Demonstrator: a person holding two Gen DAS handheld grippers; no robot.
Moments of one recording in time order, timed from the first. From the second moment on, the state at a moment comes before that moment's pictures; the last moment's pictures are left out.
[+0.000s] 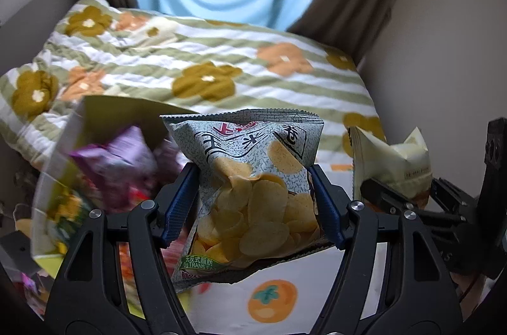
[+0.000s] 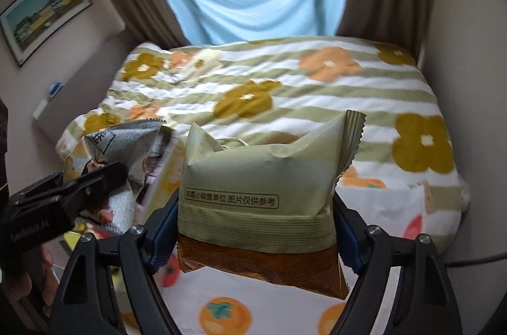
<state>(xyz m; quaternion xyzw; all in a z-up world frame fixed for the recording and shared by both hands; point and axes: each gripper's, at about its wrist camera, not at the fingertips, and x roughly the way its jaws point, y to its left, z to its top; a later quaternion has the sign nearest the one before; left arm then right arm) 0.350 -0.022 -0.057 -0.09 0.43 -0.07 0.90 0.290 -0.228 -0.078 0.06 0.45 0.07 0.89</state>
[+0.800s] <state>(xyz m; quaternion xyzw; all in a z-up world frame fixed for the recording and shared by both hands) 0.453 0.191 -0.085 -0.05 0.46 -0.12 0.88 0.330 -0.016 -0.115 0.08 0.50 0.08 0.86</state>
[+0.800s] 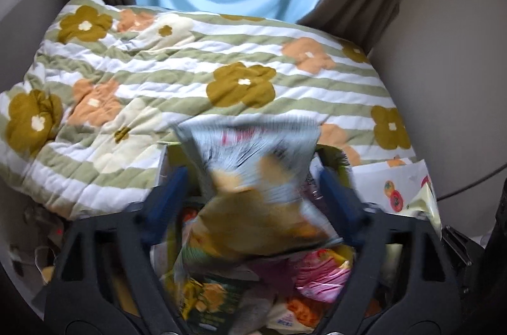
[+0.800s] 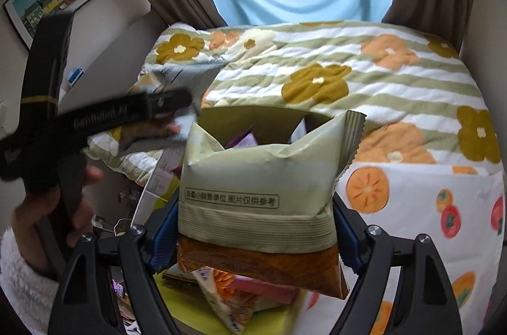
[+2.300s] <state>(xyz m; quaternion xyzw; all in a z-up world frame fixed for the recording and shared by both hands) 0.291 0.252 -0.091 -0.05 0.44 -0.01 0.90 0.274 0.021 -0.121 0.05 0.46 0.10 0.88</state>
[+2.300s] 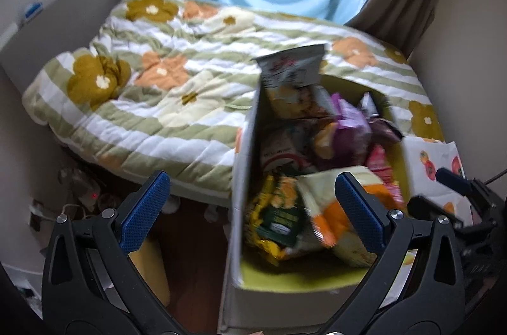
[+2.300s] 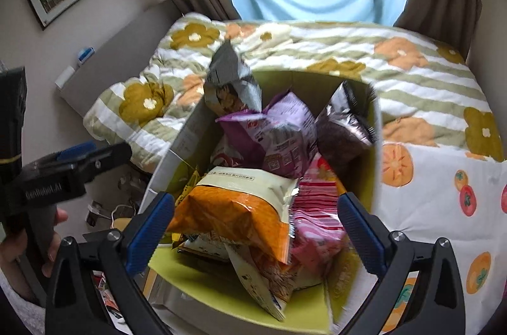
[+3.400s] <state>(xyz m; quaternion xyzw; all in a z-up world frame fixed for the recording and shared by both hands) 0.059 0.093 -0.005 0.01 0.29 -0.03 0.96 0.037 -0.093 -0.002 0.00 0.32 -0.08 0.94</state>
